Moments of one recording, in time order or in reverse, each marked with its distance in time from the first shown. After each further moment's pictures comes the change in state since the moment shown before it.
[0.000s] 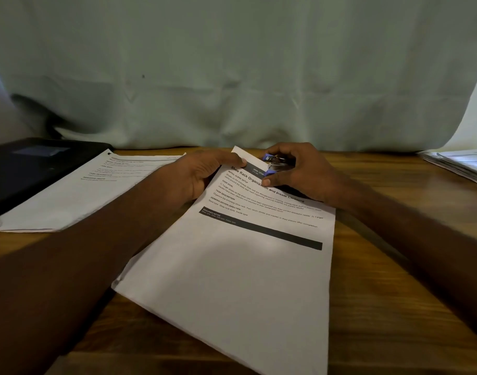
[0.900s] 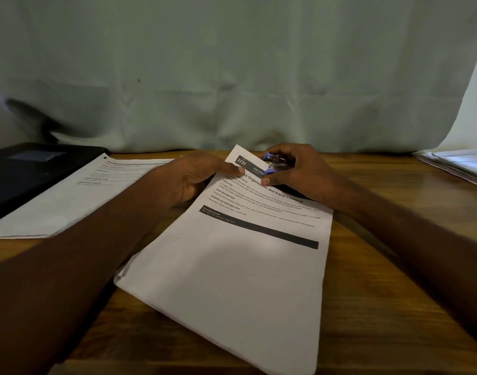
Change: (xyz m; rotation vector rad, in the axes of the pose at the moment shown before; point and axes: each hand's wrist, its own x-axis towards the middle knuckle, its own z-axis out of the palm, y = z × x) left_hand 0.000 0.000 -0.005 0.065 -0.094 0.020; right_hand -0.003 0.002 -0.003 0.058 0.037 0.031
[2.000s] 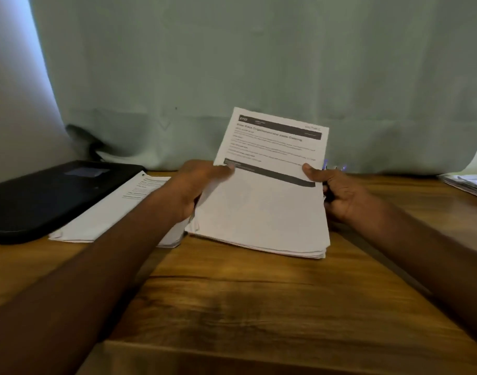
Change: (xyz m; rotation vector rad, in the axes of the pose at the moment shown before) left_hand -0.044 -0.004 -0.044 -0.099 0.232 0.281; right_hand -0.009 -0.028 -0.001 1.230 0.172 0.562
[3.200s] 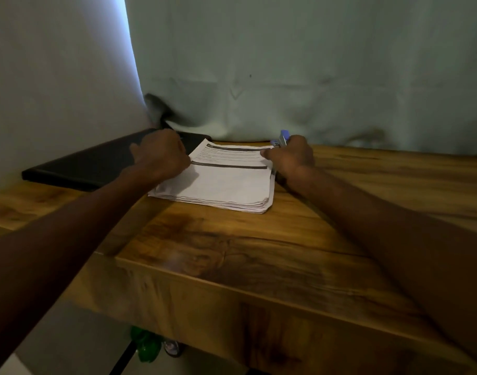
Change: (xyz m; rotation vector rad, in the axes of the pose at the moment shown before) left_hand -0.022 -0.014 -0.195 1.187 0.571 0.074; right_hand 0.066 0.127 0.180 -0.918 0.212 -0.382
